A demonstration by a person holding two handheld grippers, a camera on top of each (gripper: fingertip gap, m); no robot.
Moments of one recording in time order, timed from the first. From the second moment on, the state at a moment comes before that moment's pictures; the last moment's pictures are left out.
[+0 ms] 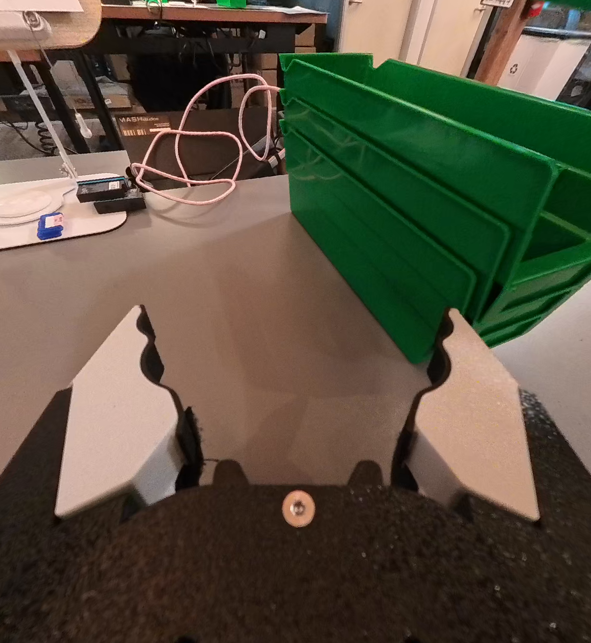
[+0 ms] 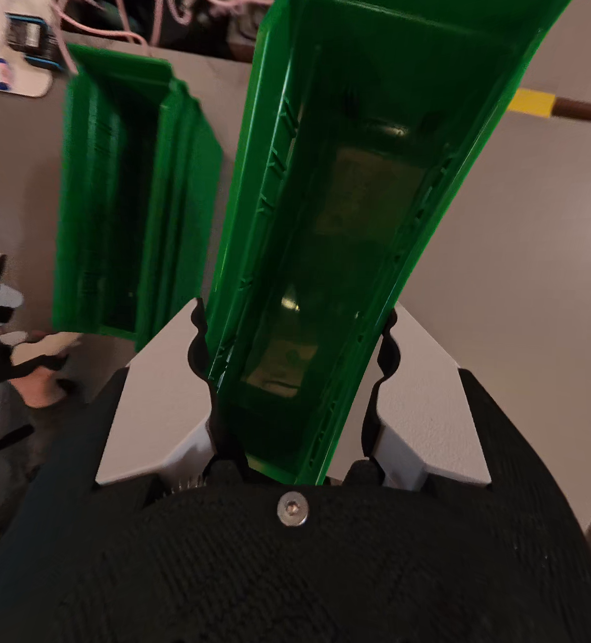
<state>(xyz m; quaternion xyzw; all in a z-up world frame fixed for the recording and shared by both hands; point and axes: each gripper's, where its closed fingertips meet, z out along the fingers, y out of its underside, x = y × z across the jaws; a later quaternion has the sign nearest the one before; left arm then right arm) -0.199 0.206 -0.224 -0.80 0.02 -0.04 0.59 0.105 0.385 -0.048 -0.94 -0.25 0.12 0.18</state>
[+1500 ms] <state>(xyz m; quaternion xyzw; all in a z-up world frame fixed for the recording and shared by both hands) -0.111 0.173 -0.199 -0.71 0.24 -0.24 0.62 -0.050 0.331 -0.116 -0.91 -0.33 0.17 0.19</state>
